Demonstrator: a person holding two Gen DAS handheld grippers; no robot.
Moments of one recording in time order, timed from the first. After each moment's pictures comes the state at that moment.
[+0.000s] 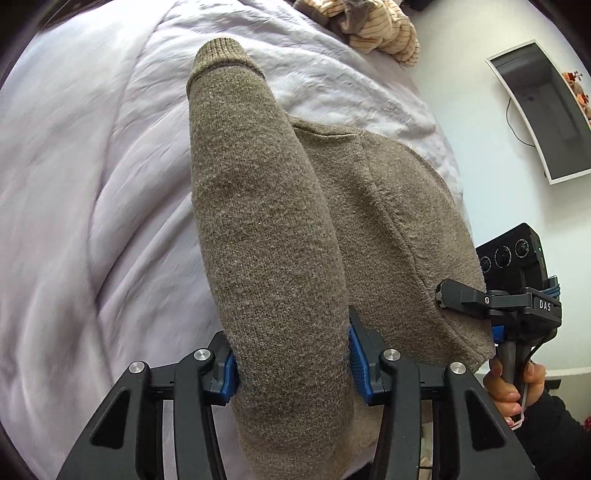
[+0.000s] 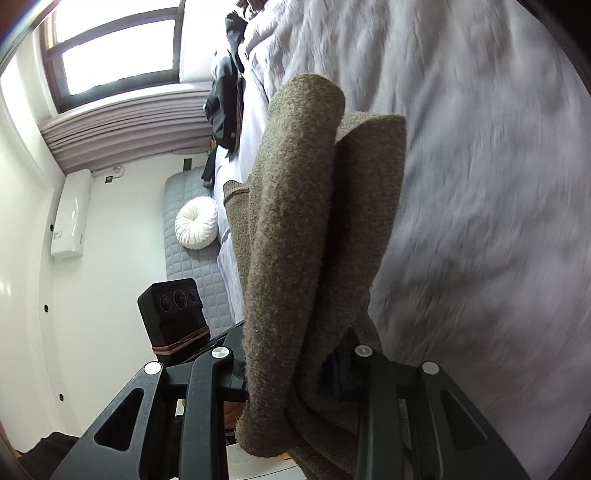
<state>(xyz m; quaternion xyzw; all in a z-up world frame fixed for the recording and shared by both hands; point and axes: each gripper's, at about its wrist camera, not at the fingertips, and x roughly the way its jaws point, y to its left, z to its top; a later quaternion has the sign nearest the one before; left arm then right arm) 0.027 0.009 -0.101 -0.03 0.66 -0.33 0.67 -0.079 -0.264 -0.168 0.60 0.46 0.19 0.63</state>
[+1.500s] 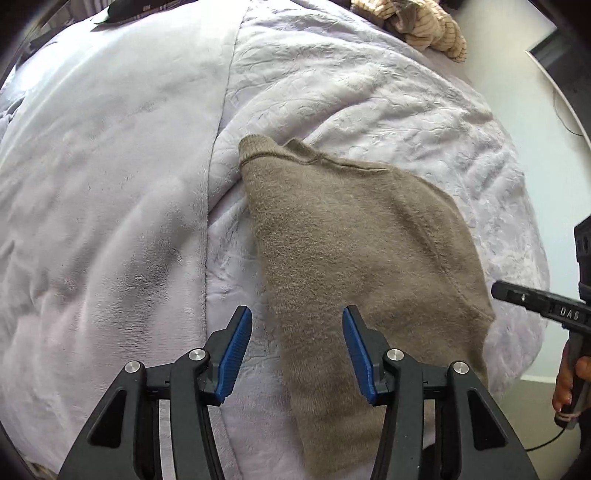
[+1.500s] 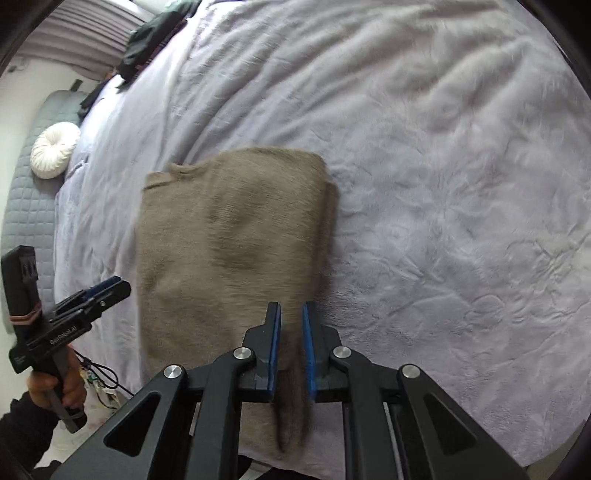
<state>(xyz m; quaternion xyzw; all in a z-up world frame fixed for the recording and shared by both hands) -0.030 0.061 -0.112 0.05 0.64 -0.23 0.73 -0.113 -0.216 -0.129 0.29 0.62 0.01 0.73</state>
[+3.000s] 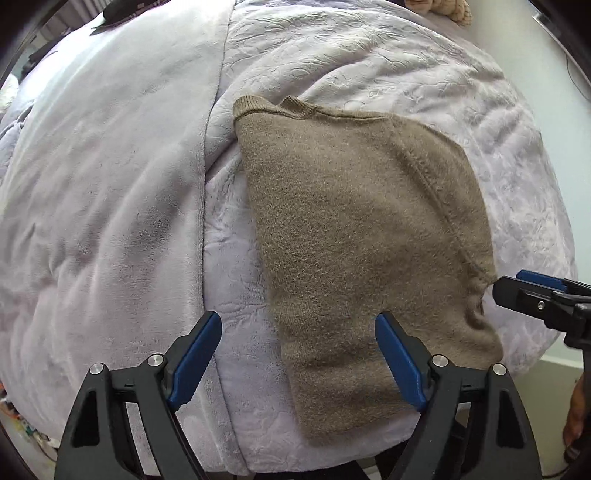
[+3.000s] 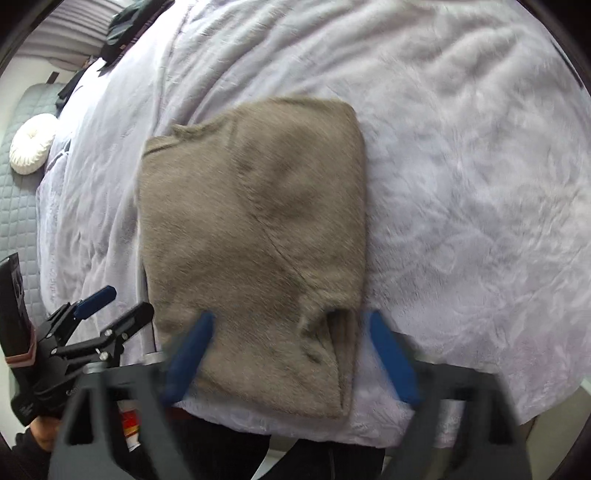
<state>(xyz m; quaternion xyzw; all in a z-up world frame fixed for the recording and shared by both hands) -0.068 0.043 -0.112 0.11 0.67 -0.18 0.71 -0.130 -0.168 -0.121 0.26 0.67 -0.03 0.70</state>
